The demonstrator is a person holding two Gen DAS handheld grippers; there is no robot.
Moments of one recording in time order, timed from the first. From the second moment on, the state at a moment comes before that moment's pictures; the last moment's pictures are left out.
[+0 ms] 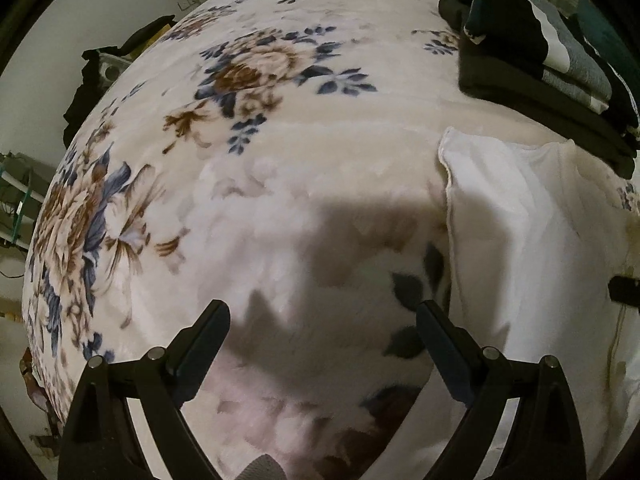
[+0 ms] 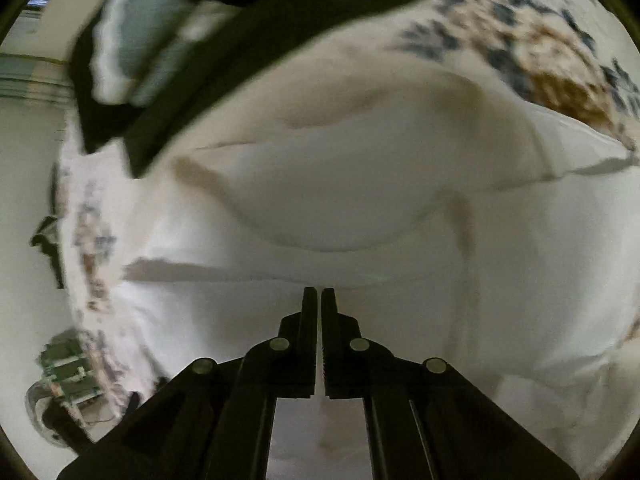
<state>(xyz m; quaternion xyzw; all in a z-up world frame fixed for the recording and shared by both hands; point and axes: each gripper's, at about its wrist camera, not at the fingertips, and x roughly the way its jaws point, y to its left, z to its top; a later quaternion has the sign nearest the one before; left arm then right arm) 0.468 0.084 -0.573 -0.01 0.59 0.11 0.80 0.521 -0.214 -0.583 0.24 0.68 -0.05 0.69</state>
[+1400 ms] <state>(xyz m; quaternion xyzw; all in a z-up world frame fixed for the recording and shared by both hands) 0.110 -0.199 -0.536 -0.08 0.70 0.13 0.70 0.343 -0.471 -0.475 0.12 0.73 0.14 0.66</state>
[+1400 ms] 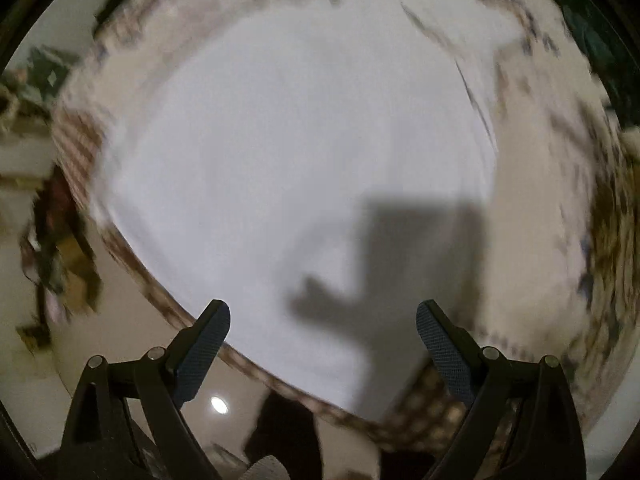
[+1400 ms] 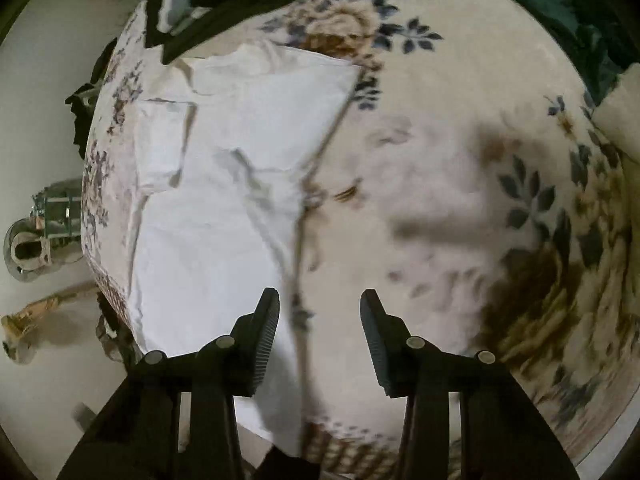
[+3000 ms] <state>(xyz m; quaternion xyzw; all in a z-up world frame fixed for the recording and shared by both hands) 0.124 -0.109 -0.497 -0.16 0.60 0.23 0.75 0.529 -0.348 -0.491 0.17 0.70 0.21 0.67</state>
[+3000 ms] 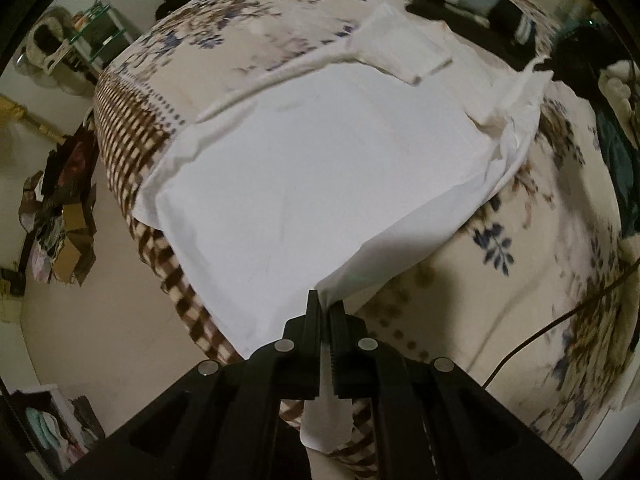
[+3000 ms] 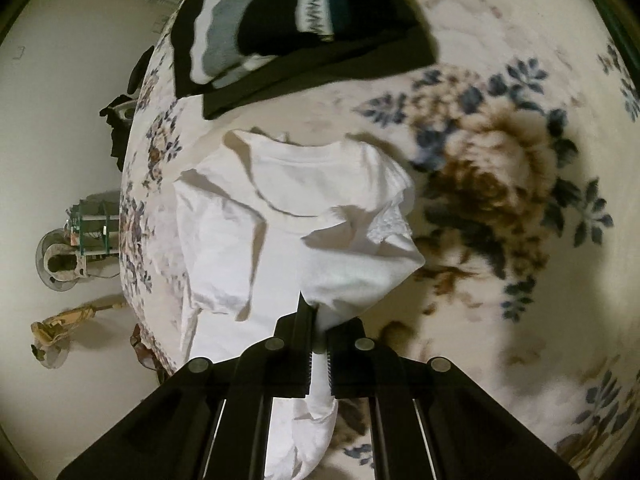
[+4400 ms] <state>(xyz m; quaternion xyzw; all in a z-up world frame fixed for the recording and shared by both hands) 0.161 0.177 -0.598 -0.24 0.62 0.20 0.72 0.589 -0.003 -0.533 0.00 0.70 0.13 0.70</state>
